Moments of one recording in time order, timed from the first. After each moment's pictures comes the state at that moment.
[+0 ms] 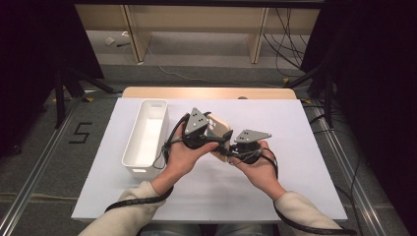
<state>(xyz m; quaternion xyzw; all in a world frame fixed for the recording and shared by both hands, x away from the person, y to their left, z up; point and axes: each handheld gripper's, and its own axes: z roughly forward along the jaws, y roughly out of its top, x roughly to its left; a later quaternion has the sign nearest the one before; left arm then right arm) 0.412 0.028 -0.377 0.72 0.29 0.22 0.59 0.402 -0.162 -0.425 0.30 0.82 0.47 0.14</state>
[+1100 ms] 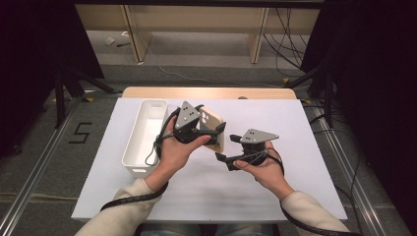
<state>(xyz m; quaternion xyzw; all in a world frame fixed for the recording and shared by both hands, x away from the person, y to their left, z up) 0.417 0.048 -0.361 0.70 0.30 0.24 0.59 0.402 -0.174 -0.423 0.27 0.80 0.52 0.15</state>
